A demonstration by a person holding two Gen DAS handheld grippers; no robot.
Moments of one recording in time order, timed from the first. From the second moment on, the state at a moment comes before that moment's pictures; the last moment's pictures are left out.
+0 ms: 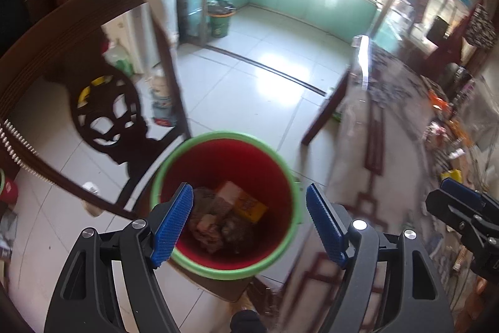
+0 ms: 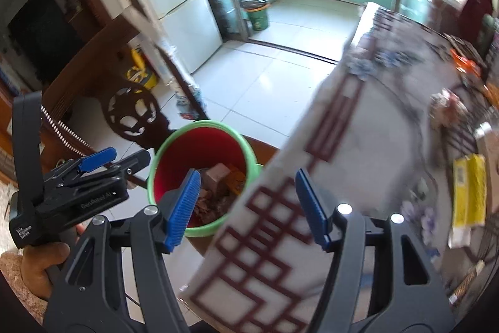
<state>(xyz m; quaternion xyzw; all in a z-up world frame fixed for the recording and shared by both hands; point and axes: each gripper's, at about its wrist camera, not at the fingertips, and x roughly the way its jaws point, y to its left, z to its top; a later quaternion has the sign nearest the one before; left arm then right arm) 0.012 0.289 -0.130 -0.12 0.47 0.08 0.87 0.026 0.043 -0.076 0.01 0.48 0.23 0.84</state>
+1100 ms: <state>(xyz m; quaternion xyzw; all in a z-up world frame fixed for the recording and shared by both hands) 0.046 -0.090 -0.129 -0.05 0.50 -0.09 0.86 -0.034 -0.310 -0.196 0.09 0.59 0.10 0.79</state>
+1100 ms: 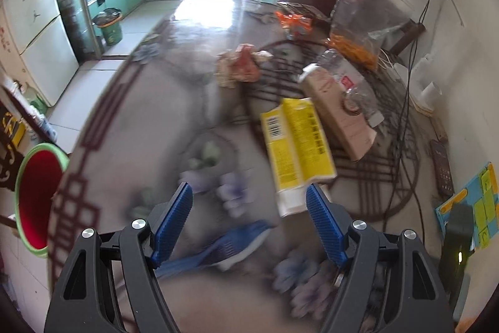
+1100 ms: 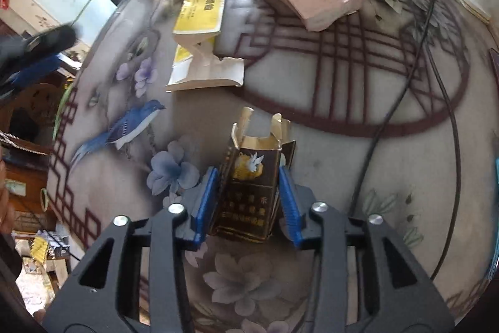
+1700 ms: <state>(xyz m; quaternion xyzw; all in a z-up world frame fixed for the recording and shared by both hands) 0.124 -0.168 -0.202 -0.02 0.57 -0.09 0.81 -0.035 -0.379 -0.153 0.13 0.54 0.08 0.83</state>
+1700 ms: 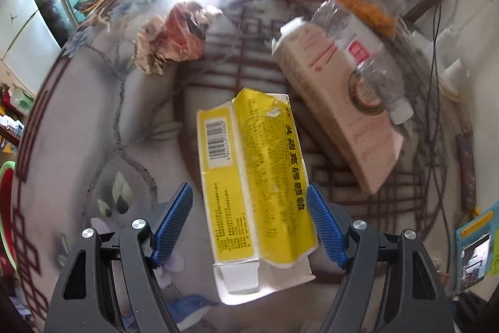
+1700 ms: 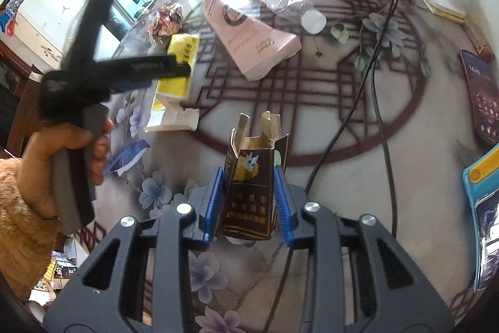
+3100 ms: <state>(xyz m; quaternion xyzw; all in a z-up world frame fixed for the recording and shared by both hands) 0.078 -0.084 -0.195 -0.05 0.58 -0.08 0.81 -0.014 -0.322 -0.140 0.10 0.54 0.13 0.83</state>
